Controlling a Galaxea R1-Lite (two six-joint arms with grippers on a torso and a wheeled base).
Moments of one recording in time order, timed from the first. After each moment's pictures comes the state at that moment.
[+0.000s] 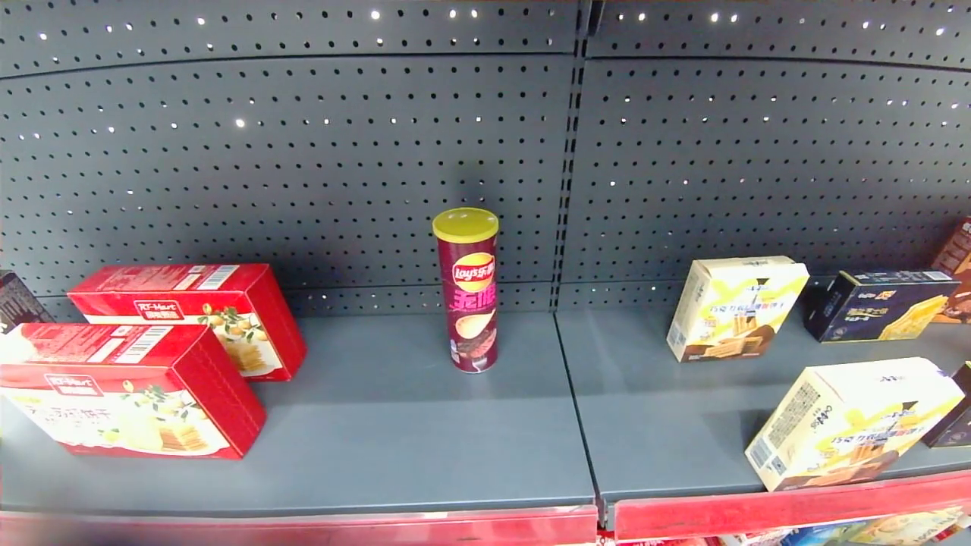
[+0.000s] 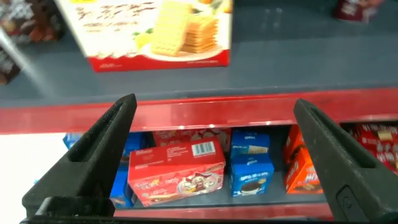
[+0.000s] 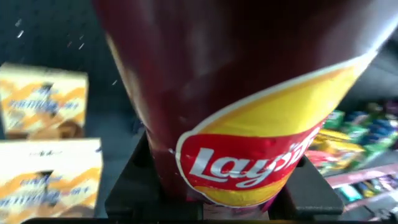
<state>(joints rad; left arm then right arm) 0.00 0.00 0.00 0.00 0.01 0.05 -0.15 0.53 -0.57 -0.22 -0.18 -0.38</state>
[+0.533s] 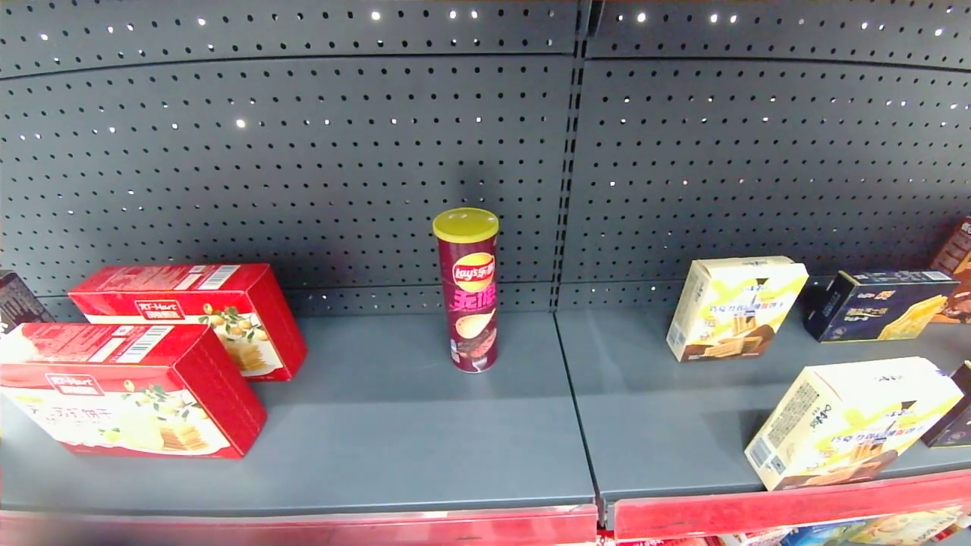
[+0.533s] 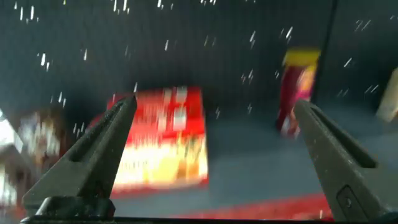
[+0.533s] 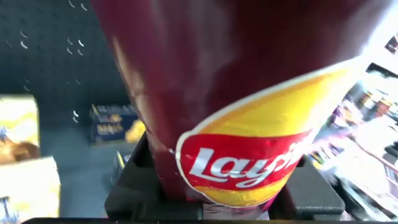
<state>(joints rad) -0.07 0.27 -0.57 0.01 -0.05 0.06 -0.20 0.50 -0.92 0.12 -0.32 -0.40</state>
